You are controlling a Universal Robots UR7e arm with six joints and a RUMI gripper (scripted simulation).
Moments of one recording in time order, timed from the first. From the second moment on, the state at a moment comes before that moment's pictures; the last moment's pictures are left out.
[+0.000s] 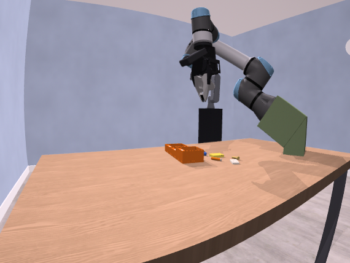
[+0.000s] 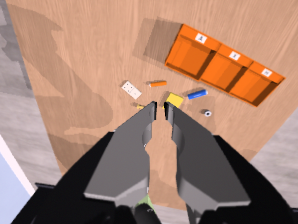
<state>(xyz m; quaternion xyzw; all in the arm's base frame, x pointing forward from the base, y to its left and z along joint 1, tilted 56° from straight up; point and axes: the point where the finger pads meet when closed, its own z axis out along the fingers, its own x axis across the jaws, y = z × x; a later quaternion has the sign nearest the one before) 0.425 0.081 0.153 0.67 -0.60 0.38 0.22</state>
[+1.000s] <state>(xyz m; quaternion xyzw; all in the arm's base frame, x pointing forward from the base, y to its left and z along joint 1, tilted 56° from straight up) 0.337 0.052 0.122 0.61 -0.64 0.43 0.20</state>
